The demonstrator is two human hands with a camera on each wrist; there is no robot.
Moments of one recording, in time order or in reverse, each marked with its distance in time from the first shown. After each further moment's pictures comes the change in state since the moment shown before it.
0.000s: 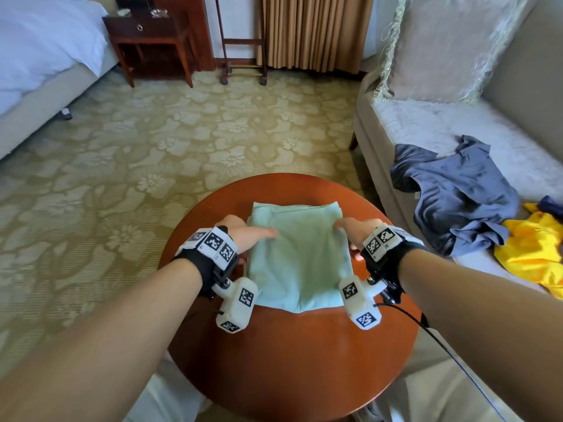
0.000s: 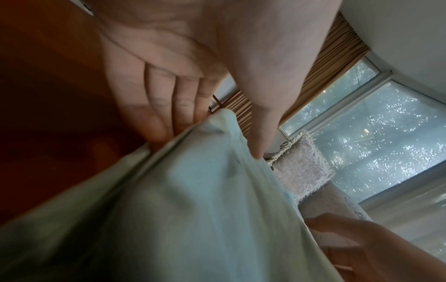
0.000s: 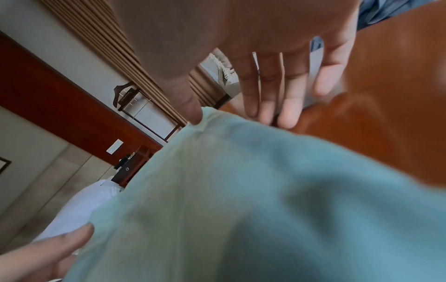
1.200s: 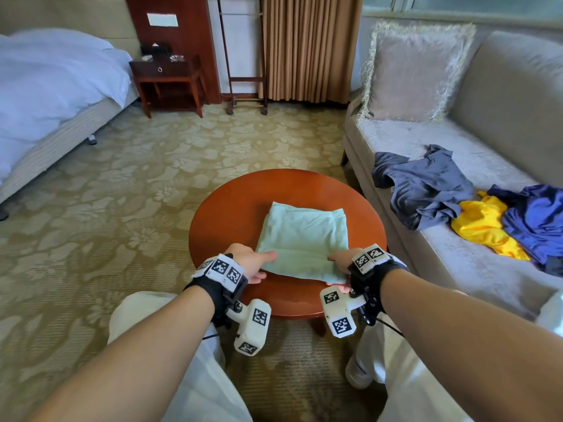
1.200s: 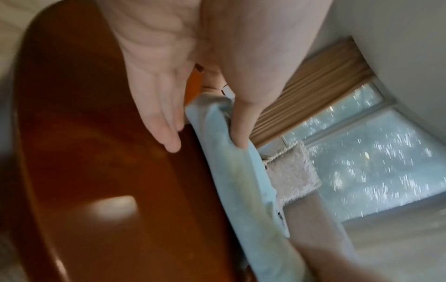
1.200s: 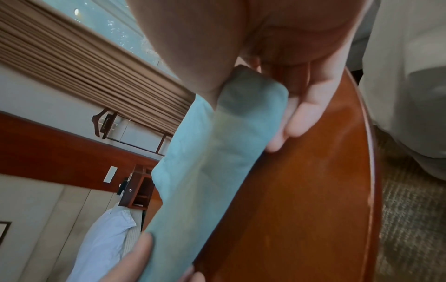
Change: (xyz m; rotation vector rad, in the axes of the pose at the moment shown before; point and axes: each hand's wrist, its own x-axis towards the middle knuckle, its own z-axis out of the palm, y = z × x) left_hand -0.163 -0.092 0.041 -0.291 -0.030 0.028; right_hand -0.129 0.121 0.029 0.117 -0.205 -0.134
